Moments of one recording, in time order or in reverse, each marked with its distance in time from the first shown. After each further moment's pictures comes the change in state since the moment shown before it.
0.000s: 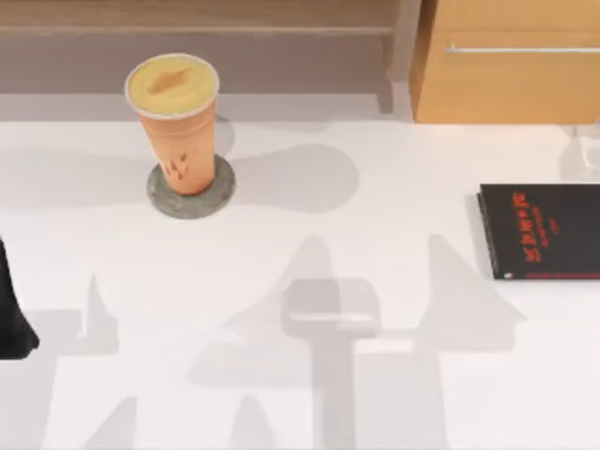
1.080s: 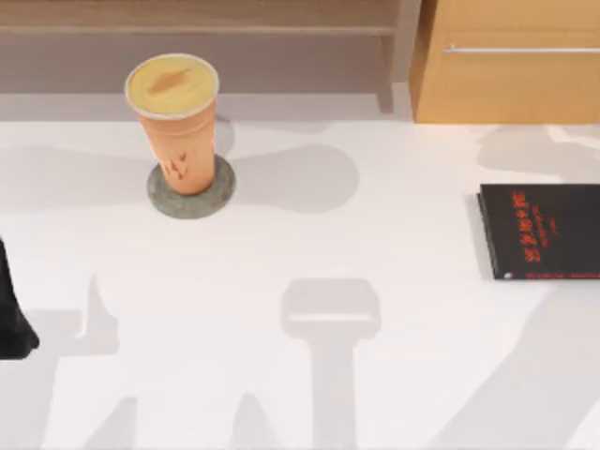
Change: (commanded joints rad) left arm 0.000 0.000 0.000 0.000 0.000 0.000; right arm -0.215 0.902 0.654 0.269 -0.201 -0.005
